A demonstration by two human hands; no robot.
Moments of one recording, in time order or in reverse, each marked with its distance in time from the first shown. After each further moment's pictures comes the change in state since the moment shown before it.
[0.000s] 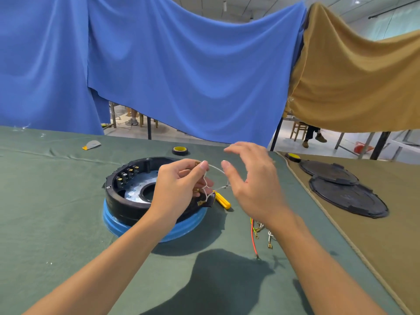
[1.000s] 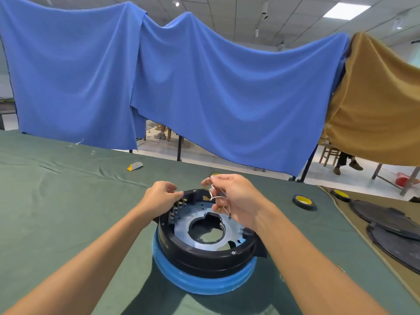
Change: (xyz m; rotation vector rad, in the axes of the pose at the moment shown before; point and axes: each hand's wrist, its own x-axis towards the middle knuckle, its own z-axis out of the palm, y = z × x) left_hand 0.106 -0.031 -0.161 0.706 0.072 -0.302; right_hand 0.092 -0.067 0.106 1.002 -0.661 0.747
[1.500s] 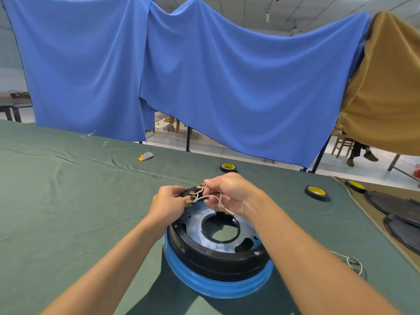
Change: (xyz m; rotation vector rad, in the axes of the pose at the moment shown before) left_hand -0.039 -0.012 0.015 -0.250 0.069 -0.087; right_hand 0.024 0.016 0.022 0.088 -0.027 0.244
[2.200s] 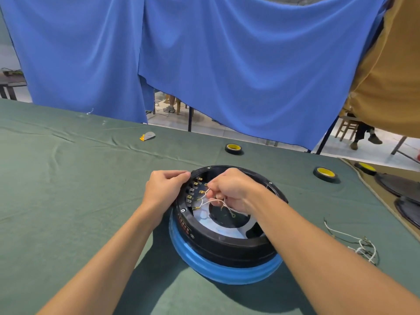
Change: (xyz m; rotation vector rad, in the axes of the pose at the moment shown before) left_hand -0.004 -0.016 -0.010 -0.221 0.060 -0.042; right_hand 0.016 0.033 0.009 -0.320 0.144 0.059
